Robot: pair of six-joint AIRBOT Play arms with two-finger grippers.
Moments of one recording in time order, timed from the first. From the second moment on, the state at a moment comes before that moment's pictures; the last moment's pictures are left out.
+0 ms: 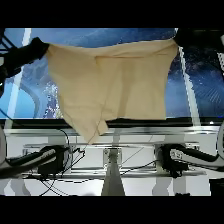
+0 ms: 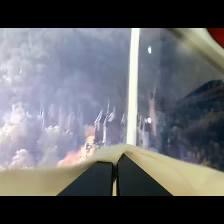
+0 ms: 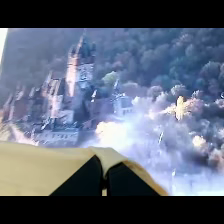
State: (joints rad) left arm 0.20 -1.34 1.14 0.54 -0.67 -1.13; right arm -0.09 -1.38 1.47 -1.15 0.90 1.45
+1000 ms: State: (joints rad) left arm 0.16 -1.59 1.22 0.79 -1.18 -1.12; right arm -0.18 -1.66 1.47 -1.42 1.09 1.42
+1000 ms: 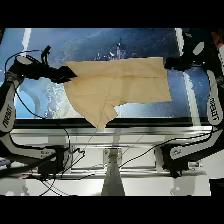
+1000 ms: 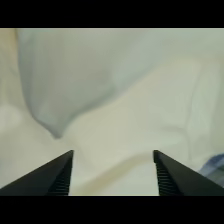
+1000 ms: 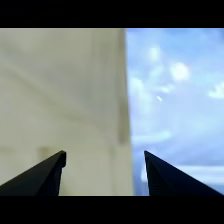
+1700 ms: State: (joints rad) left arm 0.35 -1.10 0.91 0.85 -1.28 -1.13; right arm -0.64 -1.66 1.13 -1.05 1.39 1.17
